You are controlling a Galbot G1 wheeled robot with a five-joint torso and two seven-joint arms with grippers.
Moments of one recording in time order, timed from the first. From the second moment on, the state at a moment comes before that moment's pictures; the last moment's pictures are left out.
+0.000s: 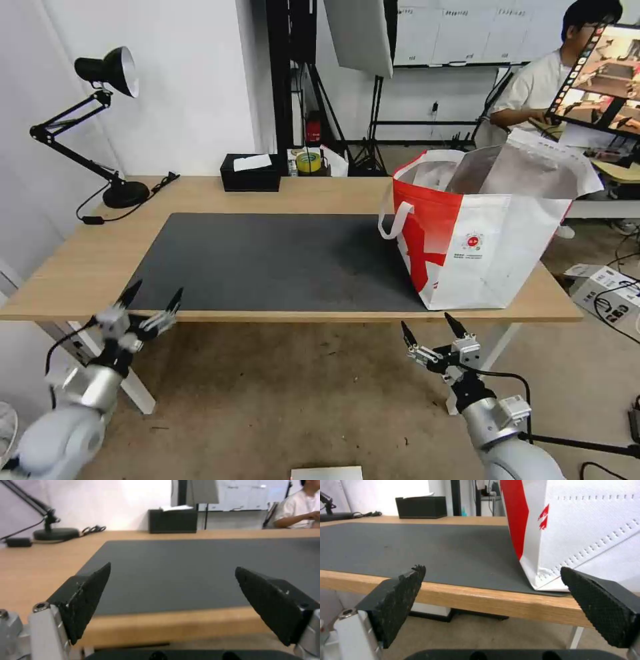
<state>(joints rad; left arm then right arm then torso) 1.64 -0.92 -0.70 -1.80 -0.66 -0.36 0.13 -1.59 0.93 0.33 2.00 0.46 0.24 0.16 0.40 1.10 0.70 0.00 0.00</state>
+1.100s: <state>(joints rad) 1.73 -1.00 -0.73 -1.83 -0.63 -0.38 0.13 -1.59 0.93 0.33 2.00 0.46 0.24 0.16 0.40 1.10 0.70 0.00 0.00</state>
